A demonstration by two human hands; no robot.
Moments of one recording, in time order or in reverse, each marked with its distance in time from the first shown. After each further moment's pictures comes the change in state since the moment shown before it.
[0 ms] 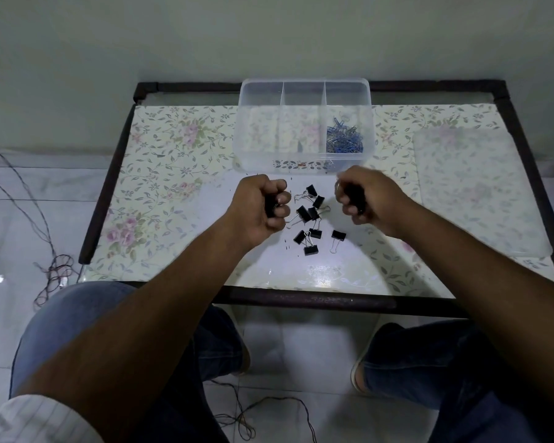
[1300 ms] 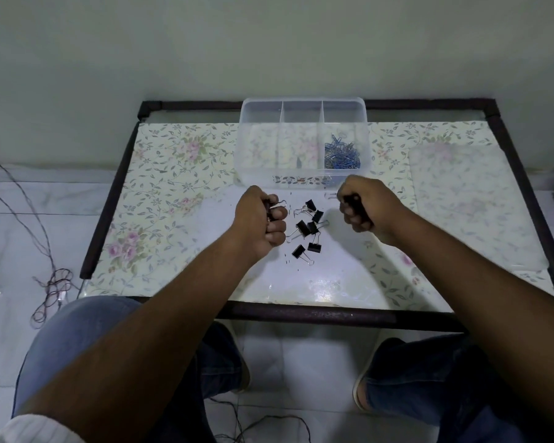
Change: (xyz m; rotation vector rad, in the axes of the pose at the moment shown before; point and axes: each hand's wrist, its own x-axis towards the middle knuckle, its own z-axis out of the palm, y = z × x) left_hand 0.001 0.003 0.006 -0.060 0.116 -0.003; right_hand -0.003 -0.017 0.005 0.008 0.056 -0.008
